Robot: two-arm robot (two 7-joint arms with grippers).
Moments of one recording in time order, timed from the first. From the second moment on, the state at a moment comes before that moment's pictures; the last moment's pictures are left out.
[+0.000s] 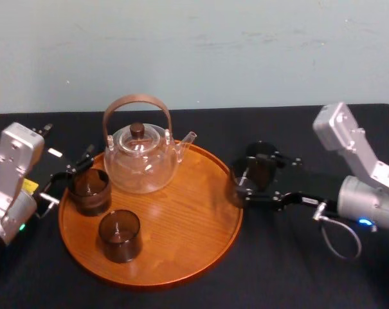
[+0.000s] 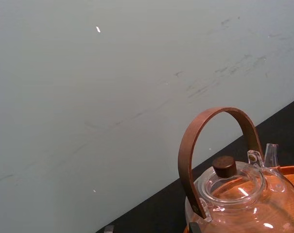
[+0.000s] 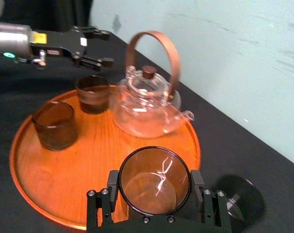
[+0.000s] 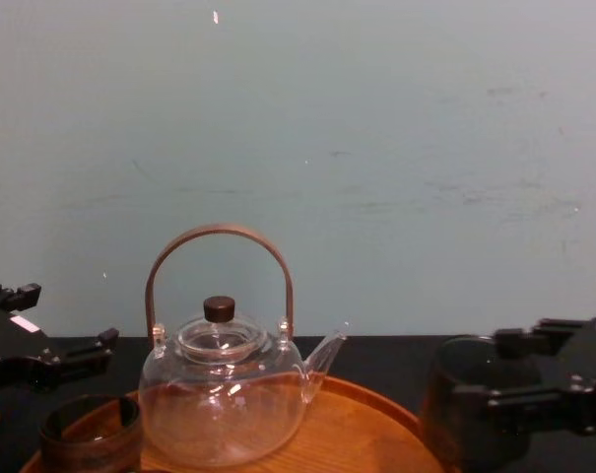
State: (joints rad) left arm -0.20 0.60 0.45 -1.41 -0.25 -0.12 0.03; right arm 0.23 0.65 -0.43 -1.64 0.37 0.22 0.58
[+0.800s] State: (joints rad) left arm -0.20 0.60 0.45 -1.41 -0.25 -0.12 0.03; right arm 0.35 0.55 -0.60 -1.56 0.35 0.18 0.64
